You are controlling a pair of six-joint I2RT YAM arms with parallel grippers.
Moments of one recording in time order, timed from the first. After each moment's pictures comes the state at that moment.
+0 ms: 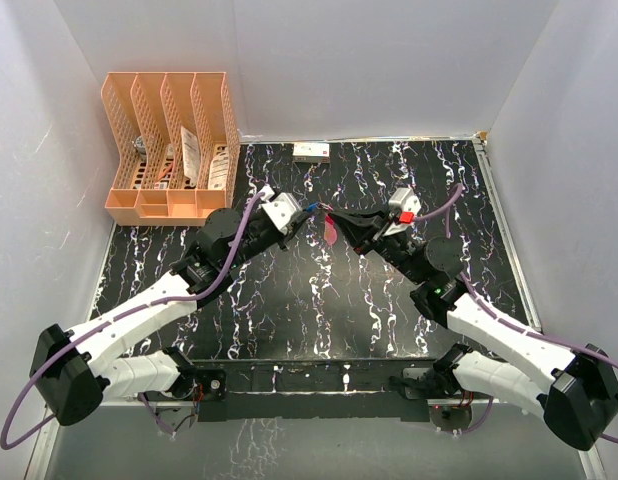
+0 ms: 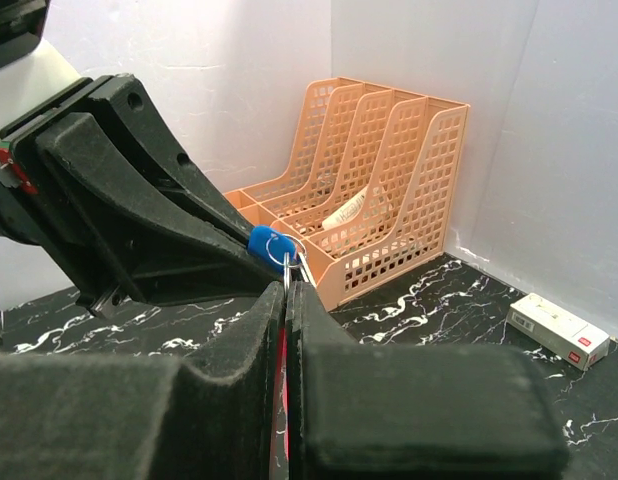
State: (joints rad) left arm -0.77 1.12 0.84 0.31 0.17 0.25; right arm 0.66 0.95 0.57 0.76 -0.23 0.12
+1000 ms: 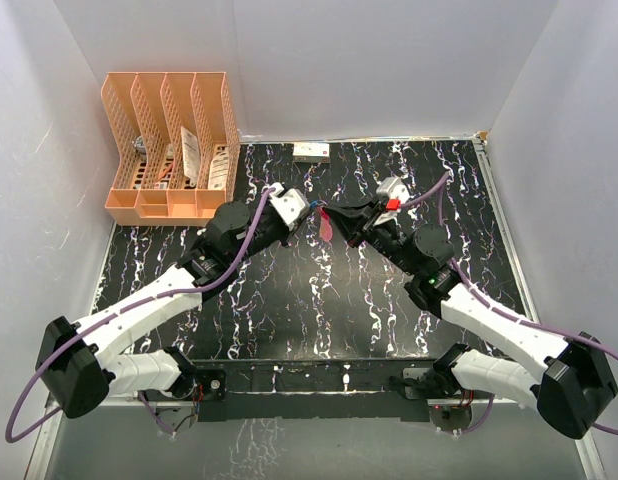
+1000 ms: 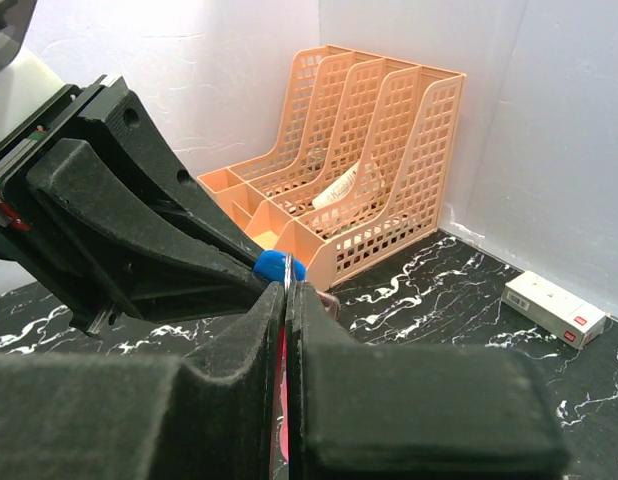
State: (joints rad) left arm -0.77 1.17 0.89 0.23 0.14 0.30; right arm 0.66 1.04 0.65 0.68 -0.22 0.10
